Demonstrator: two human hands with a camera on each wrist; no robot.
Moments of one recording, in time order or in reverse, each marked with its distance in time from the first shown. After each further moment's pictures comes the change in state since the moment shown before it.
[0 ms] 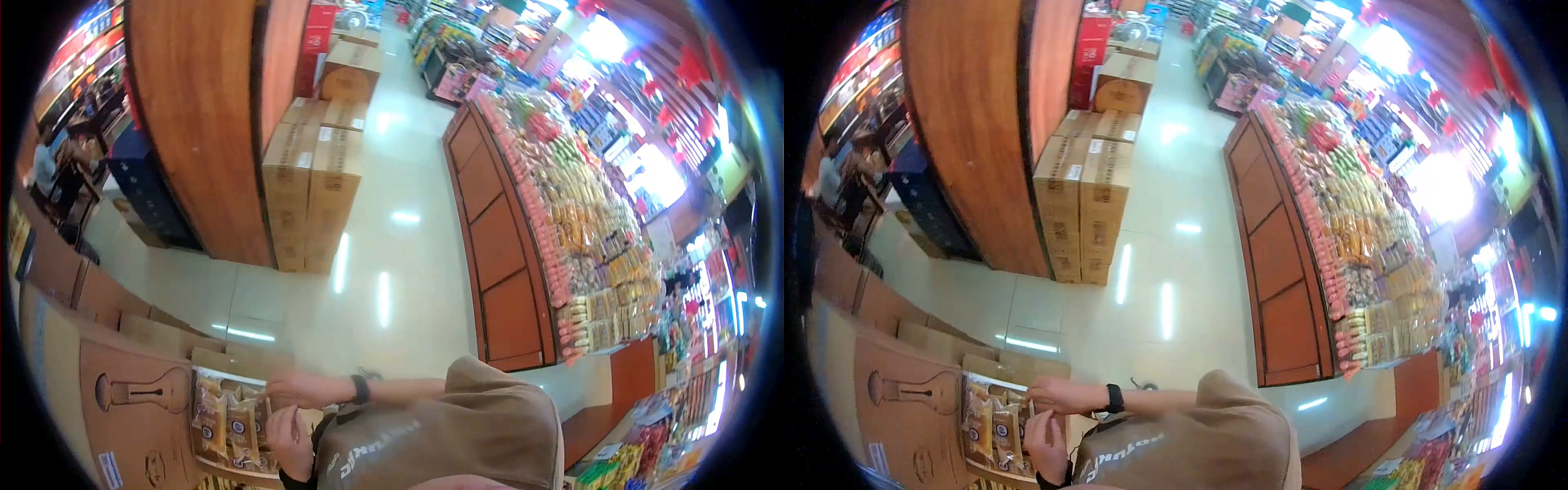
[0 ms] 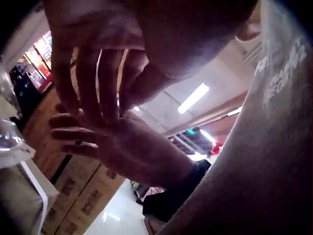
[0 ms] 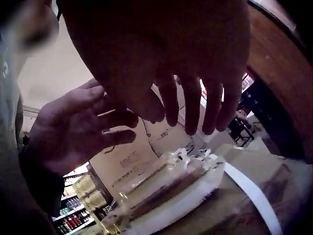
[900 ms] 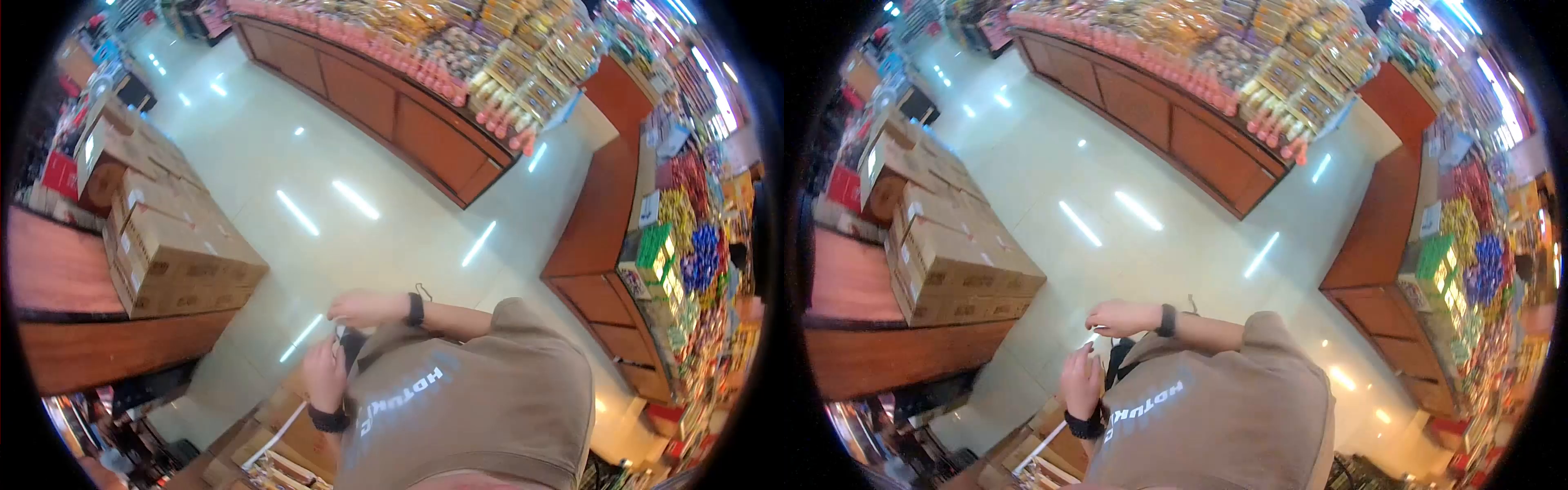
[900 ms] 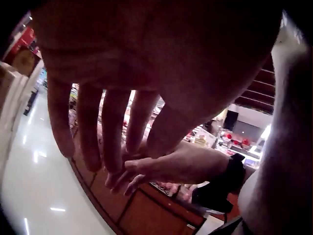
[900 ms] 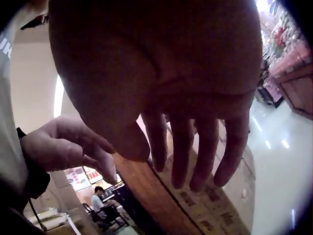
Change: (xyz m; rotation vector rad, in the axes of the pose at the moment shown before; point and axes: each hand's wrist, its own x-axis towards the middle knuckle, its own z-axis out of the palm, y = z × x) left_hand 0.014 0.171 0.271 0.171 -0.973 0.587; right_hand -0.414 0.013 -0.069 -0.159 0.778 0.530
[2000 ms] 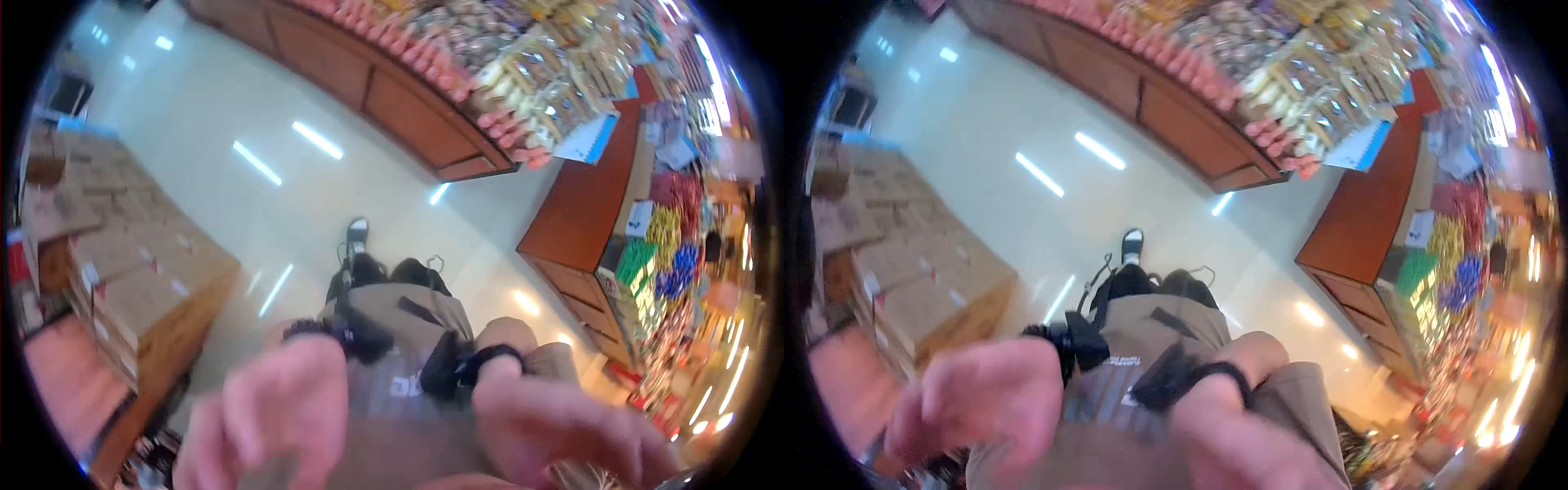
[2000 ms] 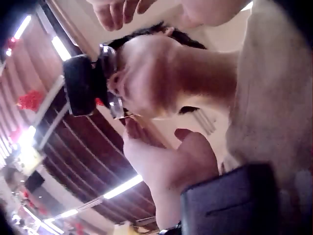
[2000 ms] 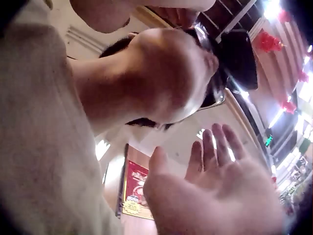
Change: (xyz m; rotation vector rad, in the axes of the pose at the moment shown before) left_hand 0.421 0.192 -0.068 -0.822 1.042 1.004; right_hand 0.069 -0.088 -0.381 0.147 1.526 -0.962
